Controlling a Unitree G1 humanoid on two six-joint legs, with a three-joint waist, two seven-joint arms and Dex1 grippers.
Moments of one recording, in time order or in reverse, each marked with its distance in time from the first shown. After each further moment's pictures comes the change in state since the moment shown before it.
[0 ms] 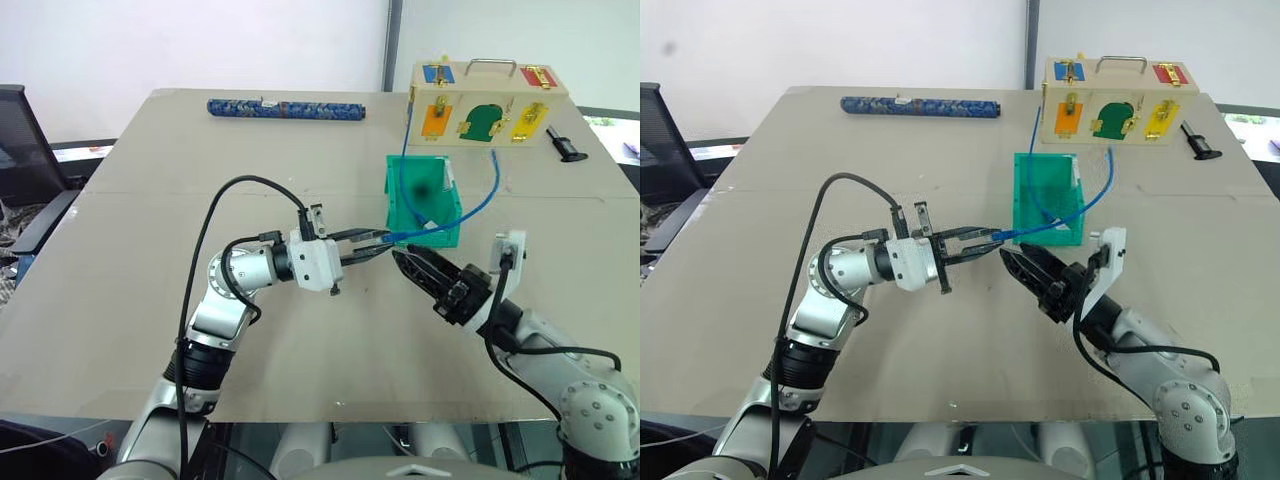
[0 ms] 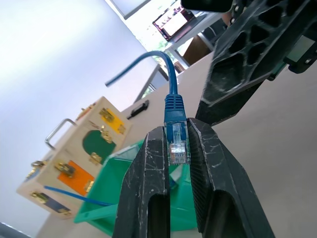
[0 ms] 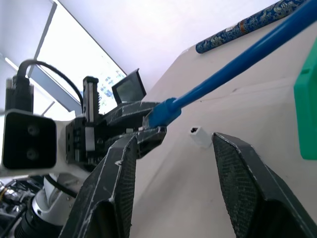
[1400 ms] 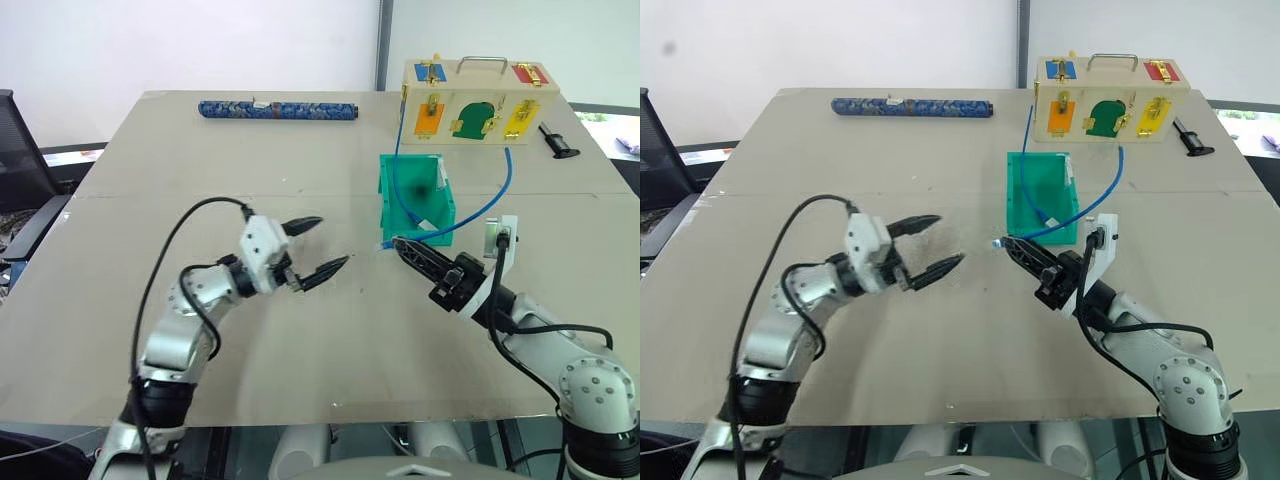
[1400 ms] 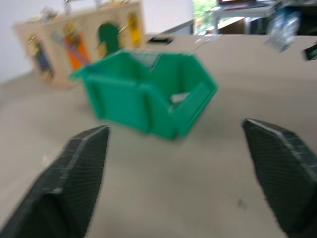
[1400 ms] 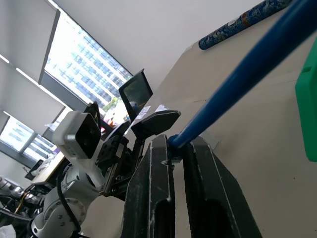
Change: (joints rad) left arm 0.266 0.127 0.236 -0.107 -0.320 0.597 0.118; right arm -0.069 -0.099 0.045 0.088 0.141 -0.043 -0.047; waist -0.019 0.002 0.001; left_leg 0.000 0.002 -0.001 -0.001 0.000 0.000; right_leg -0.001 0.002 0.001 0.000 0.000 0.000
